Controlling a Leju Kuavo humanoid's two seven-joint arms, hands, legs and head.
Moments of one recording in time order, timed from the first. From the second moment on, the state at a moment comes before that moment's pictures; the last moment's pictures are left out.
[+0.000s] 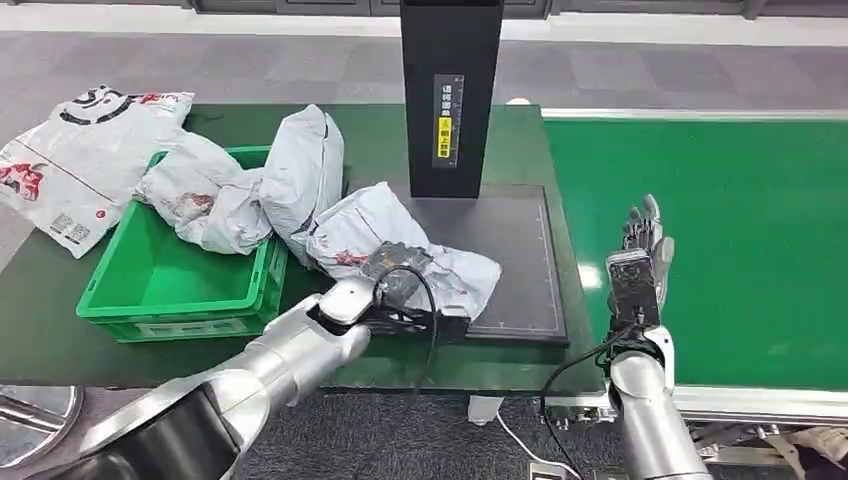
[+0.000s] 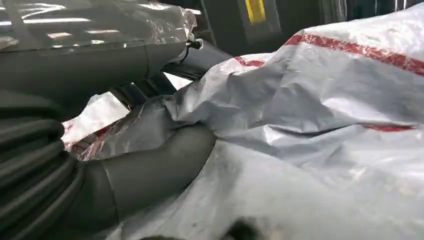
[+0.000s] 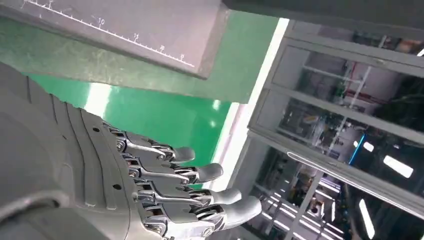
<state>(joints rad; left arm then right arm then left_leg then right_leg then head) -0.90 -0.25 -0.86 -0.30 -0.83 0.26 0.03 -0.30 0.00 0.18 -1.11 0.27 -0.35 -0.48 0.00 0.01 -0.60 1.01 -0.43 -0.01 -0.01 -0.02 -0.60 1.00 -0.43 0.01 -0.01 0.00</state>
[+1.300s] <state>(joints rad) -1.05 -0.01 -0.52 -0.60 -1.54 0.70 0.31 -0.39 0.06 0.18 -1.01 0.28 -0.33 -0.48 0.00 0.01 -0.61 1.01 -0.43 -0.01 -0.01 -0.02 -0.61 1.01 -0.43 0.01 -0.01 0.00</state>
